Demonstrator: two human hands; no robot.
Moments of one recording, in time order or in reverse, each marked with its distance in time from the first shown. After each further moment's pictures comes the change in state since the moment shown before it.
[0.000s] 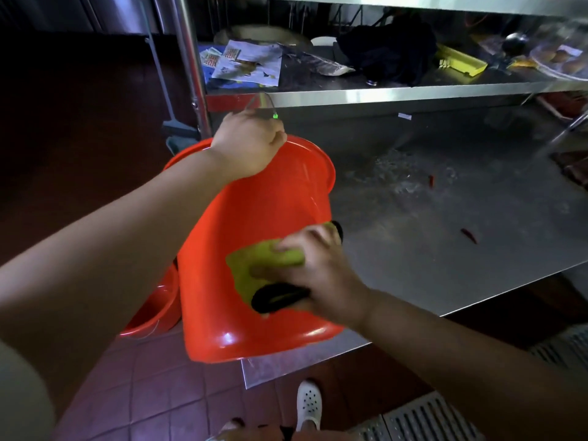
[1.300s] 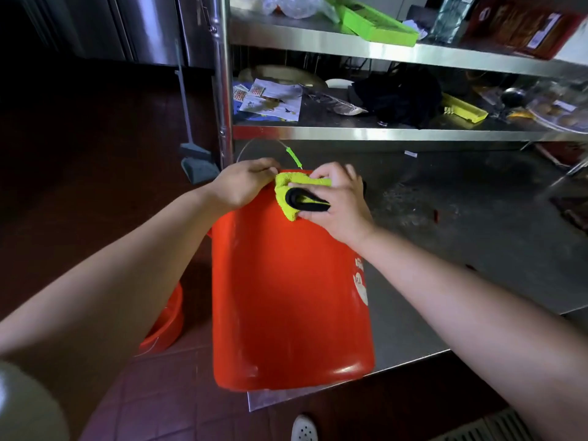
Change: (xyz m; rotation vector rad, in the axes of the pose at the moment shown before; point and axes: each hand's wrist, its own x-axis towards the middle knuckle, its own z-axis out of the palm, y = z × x) left_hand -0.046 -0.033 -0.009 -0.677 -0.138 -0.295; right_hand 0.092 0.065 -0.018 -0.146 0.083 0.257
